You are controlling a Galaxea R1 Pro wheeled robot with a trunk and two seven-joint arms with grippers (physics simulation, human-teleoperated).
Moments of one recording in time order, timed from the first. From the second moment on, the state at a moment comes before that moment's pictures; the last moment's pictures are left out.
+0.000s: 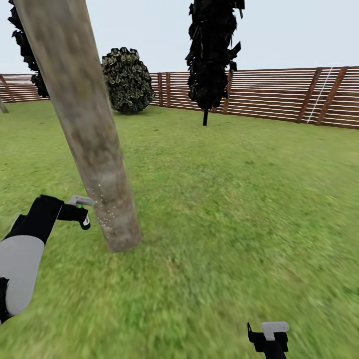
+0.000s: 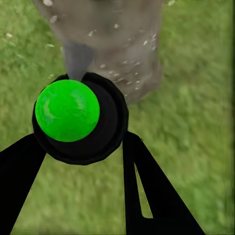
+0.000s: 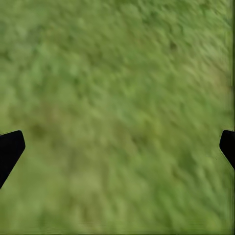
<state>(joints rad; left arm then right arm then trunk) -1.10 0.29 0.20 -0.66 -0.59 0.73 -0.61 -0.42 -0.06 -0.25 -0.12 0.38 -0.54 -0.19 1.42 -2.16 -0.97</state>
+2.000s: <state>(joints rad) -1.01 0.29 0.23 -0.64 -0.57 0.72 -0.42 -0.42 -0.06 -0.25 -0.12 0.38 -0.54 -0.19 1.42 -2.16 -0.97</state>
